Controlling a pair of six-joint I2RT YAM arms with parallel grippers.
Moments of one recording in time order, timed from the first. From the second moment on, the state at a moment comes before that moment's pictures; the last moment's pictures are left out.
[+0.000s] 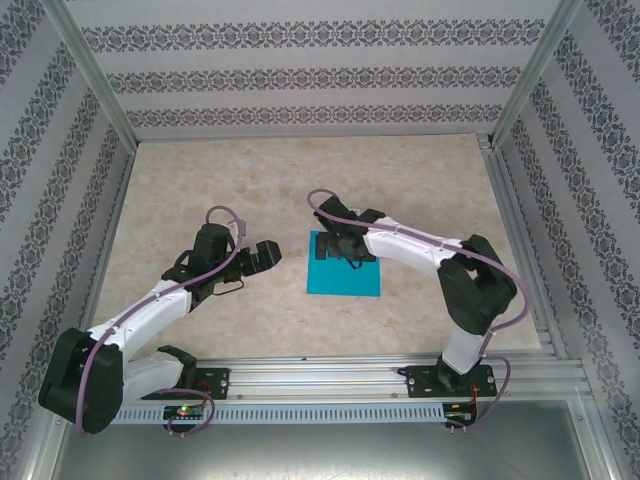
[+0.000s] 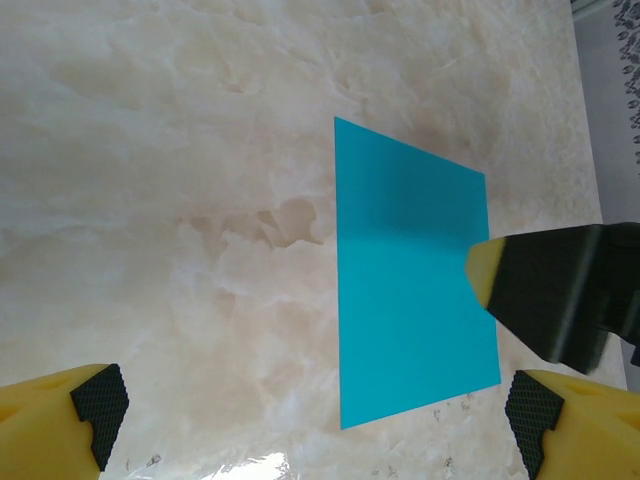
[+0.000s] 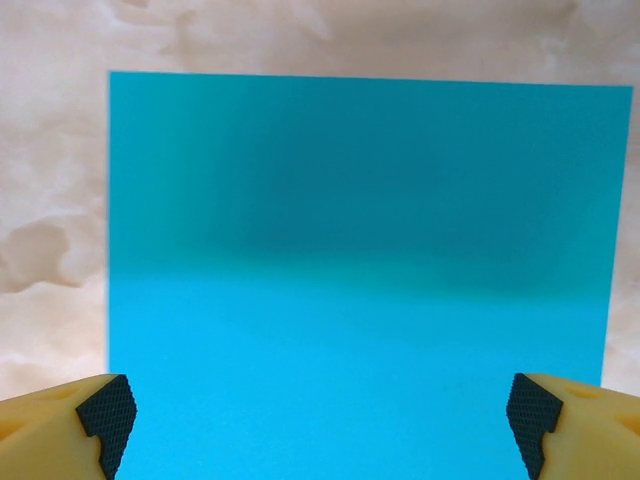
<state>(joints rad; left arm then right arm) -0.35 1.13 0.54 -0.10 0.31 -0.69 0.72 1.79 1.24 -0.72 0.21 0.72</state>
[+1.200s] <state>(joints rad) -0.35 1.15 0.55 -0.12 0.32 -0.68 0.70 1.95 1.28 -0.70 0.07 0.49</state>
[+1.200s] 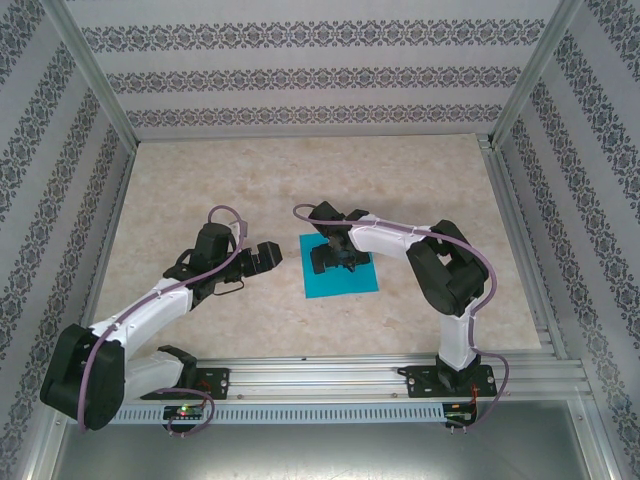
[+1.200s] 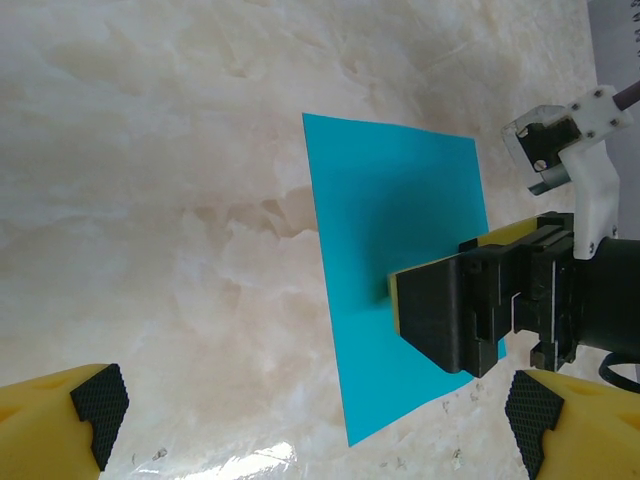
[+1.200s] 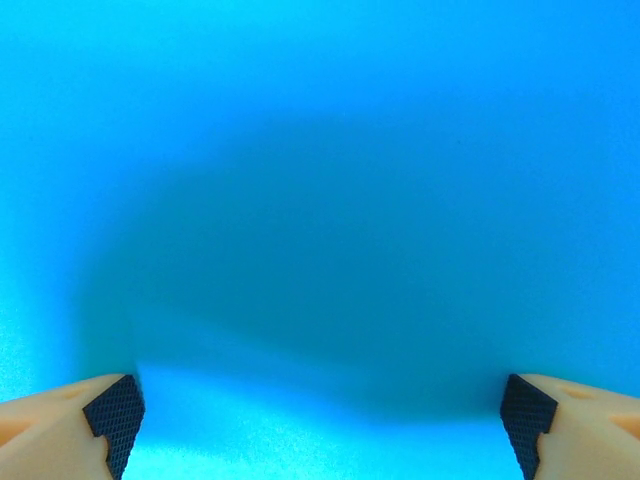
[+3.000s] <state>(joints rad) -0.37 1.22 0.59 -0.13 0.37 -0.67 0.68 1.97 1.30 -0.68 0.06 0.67</state>
